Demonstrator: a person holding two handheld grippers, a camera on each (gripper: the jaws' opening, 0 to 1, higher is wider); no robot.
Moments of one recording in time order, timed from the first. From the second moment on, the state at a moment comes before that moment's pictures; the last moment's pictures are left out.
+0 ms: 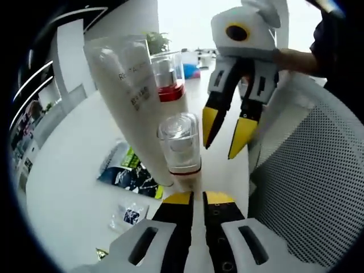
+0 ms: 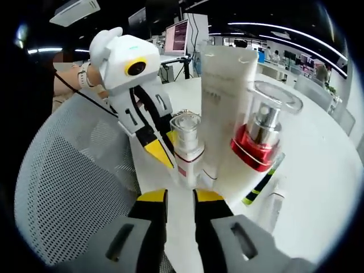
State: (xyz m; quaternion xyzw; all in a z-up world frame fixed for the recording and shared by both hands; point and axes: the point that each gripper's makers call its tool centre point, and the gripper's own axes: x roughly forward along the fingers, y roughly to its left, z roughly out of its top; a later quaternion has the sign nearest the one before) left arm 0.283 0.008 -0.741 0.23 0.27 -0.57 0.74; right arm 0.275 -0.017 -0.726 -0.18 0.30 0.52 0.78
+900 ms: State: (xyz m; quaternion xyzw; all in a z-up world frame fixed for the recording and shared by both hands) left arm 0.289 -0.012 -0.743 0.24 0.27 -0.56 0.75; right arm 0.293 -0.031 -0.736 -0.21 0.31 0.49 0.79
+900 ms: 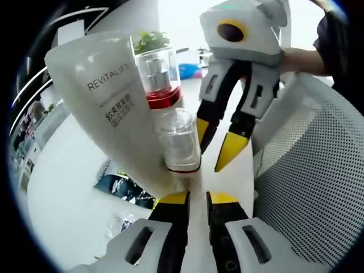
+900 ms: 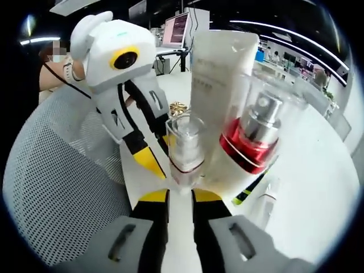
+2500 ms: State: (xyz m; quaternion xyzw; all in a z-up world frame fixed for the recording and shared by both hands) left arm 0.309 0.068 -0.689 0.20 0.26 -0.40 0.86; right arm 0.278 -0.065 -0.687 -0.19 0.31 0.44 0.82
